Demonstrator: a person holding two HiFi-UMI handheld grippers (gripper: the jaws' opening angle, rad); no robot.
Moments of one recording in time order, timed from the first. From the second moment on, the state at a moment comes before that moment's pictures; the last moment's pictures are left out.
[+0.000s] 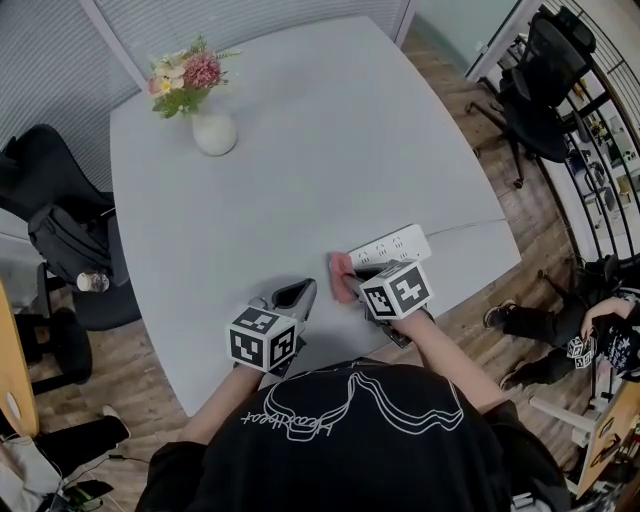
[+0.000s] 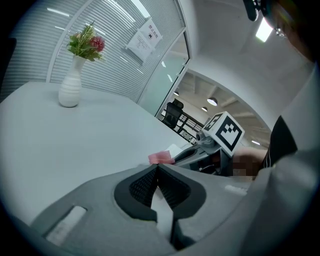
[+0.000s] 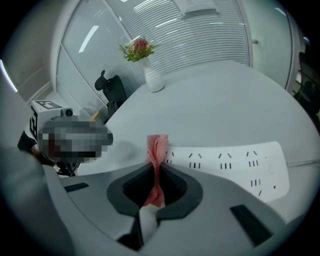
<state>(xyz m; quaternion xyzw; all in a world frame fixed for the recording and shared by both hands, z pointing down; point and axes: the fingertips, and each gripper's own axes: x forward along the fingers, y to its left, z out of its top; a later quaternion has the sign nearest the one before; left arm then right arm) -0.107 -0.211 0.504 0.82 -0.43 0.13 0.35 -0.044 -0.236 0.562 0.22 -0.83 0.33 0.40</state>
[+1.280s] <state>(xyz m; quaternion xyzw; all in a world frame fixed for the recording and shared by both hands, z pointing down) -0.095 -0.224 0.522 0.83 -0.40 0.12 0.38 0.084 -0.302 0.565 0.37 -0.77 0.35 0.38</state>
